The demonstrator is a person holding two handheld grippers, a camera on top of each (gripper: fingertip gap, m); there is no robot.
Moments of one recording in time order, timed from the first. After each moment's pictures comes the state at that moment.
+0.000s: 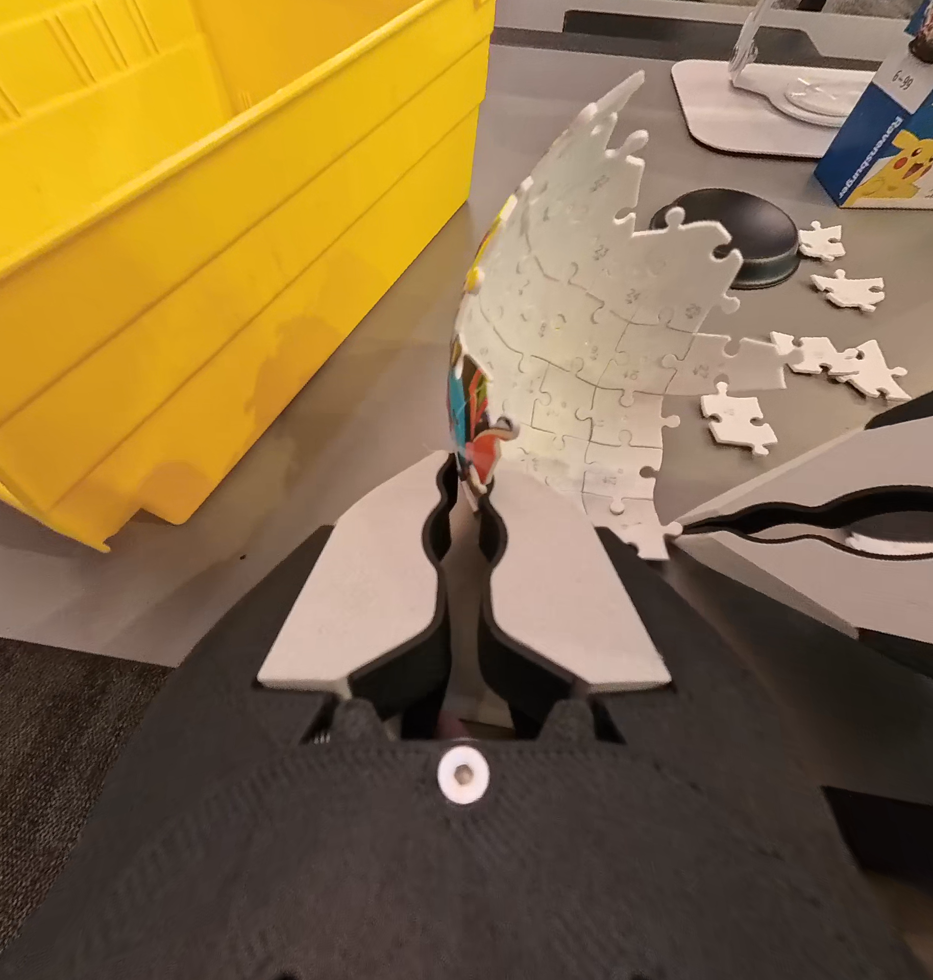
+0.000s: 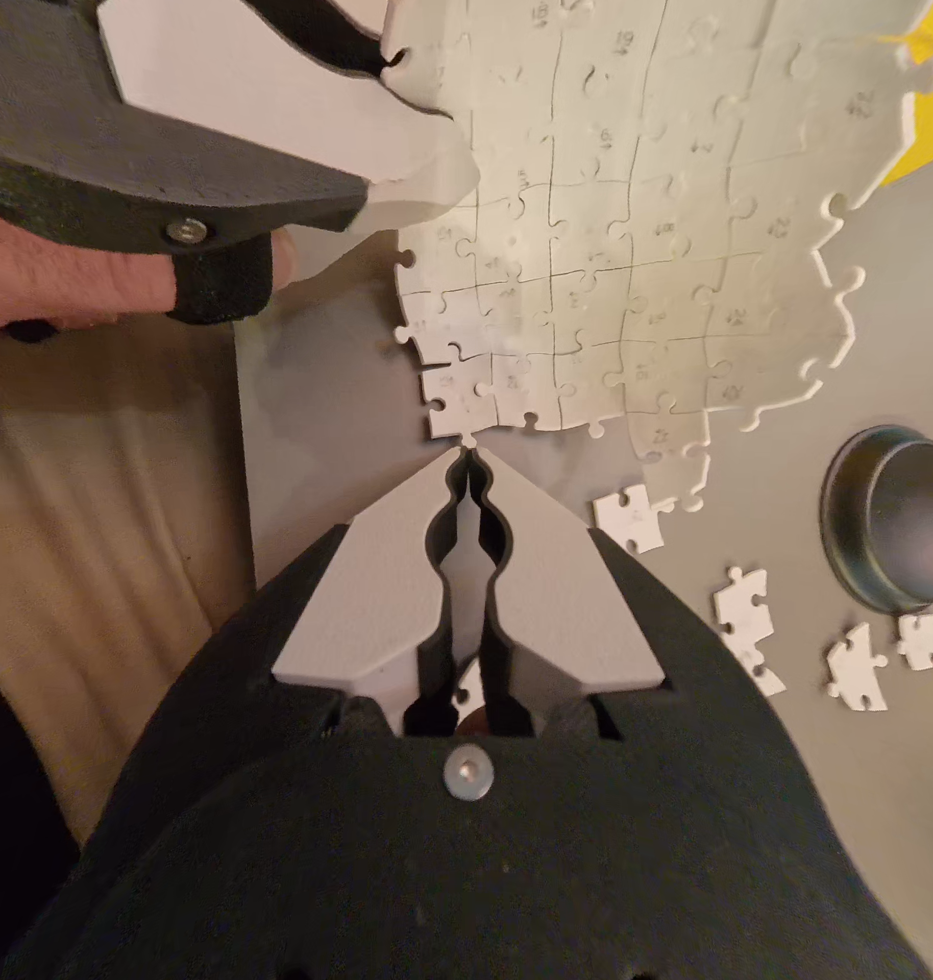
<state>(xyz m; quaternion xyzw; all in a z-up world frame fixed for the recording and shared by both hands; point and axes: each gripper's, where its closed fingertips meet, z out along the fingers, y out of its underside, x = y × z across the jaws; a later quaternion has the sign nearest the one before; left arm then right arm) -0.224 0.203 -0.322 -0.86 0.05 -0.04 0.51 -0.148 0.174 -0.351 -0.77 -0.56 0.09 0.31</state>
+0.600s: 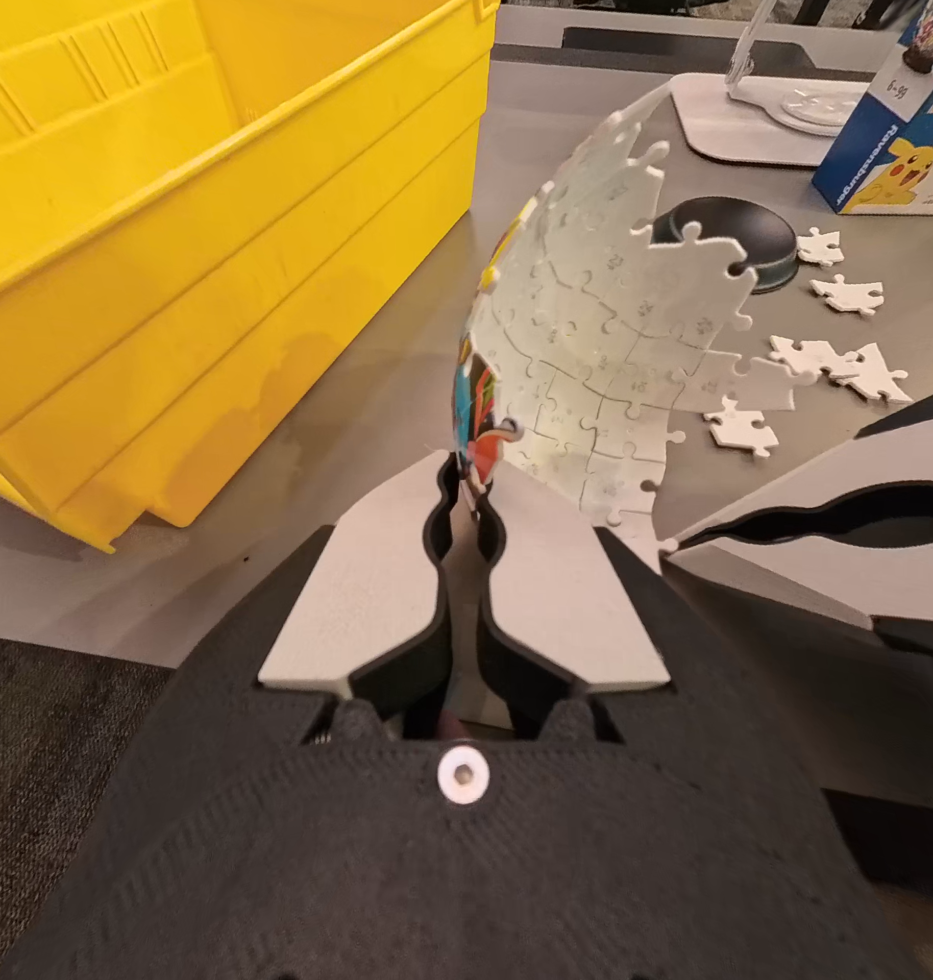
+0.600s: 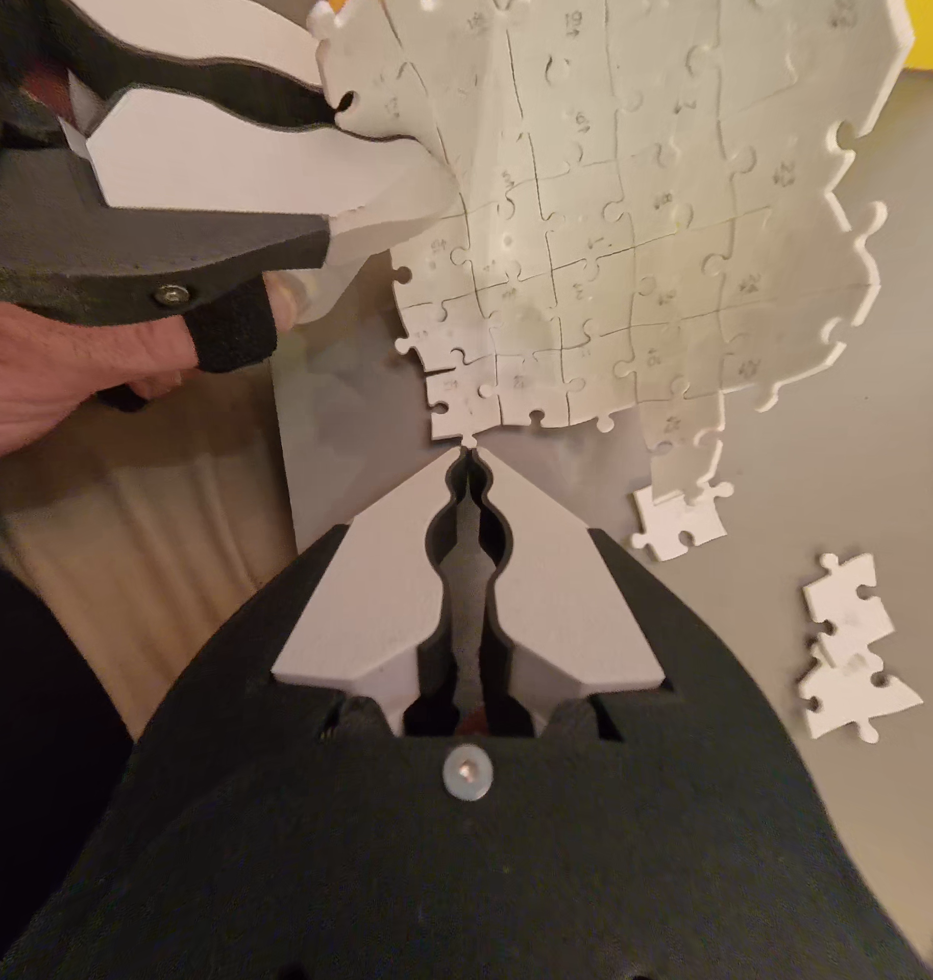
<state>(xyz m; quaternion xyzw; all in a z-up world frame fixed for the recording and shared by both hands) -0.225 0.203 -0.321 -0.85 0.05 -0.04 0.52 -0.154 0.167 -0.351 -0.80 -0.49 0.18 0.28</state>
